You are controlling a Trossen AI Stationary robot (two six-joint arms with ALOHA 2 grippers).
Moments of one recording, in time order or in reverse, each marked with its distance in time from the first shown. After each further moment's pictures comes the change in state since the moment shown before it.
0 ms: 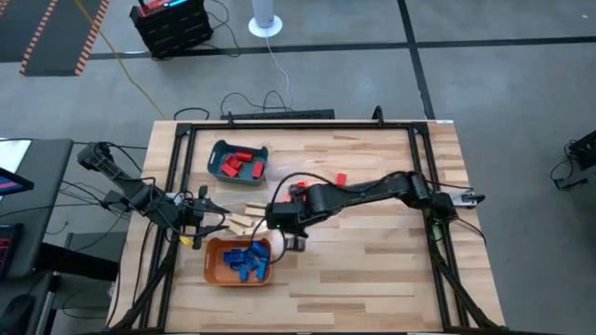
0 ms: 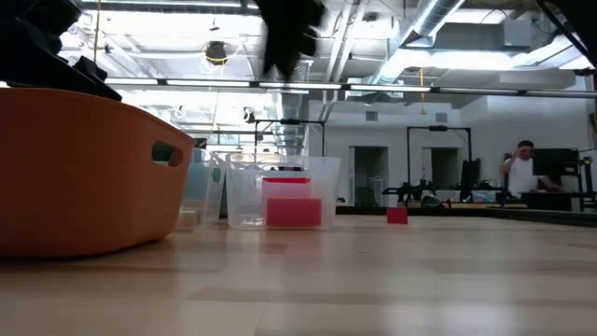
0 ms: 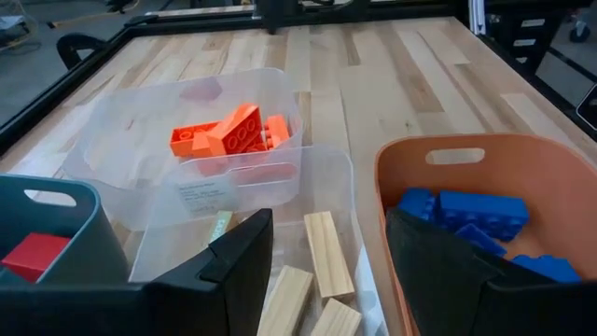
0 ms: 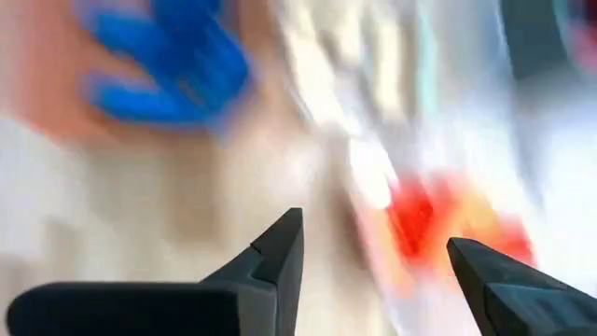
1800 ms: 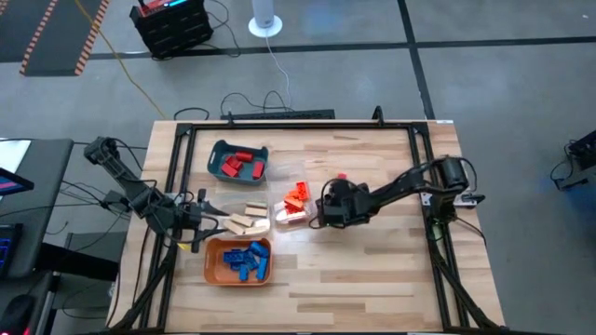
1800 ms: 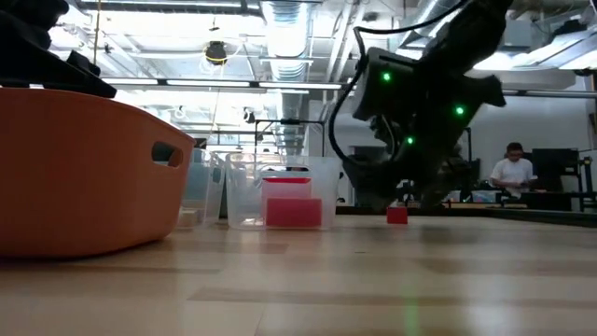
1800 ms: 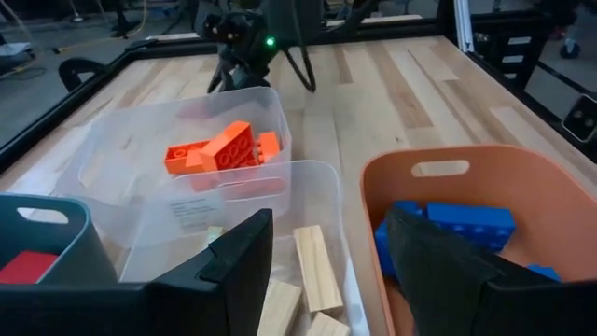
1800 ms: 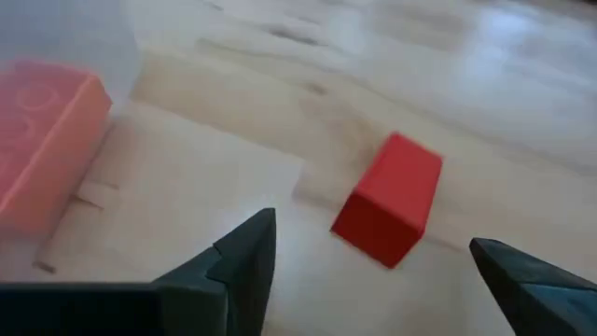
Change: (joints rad) left arm -0.112 0.001 -0.033 0.074 -0.107 -0.001; right arm -0.088 -0.325 -1.240 0.699 0.715 1.007
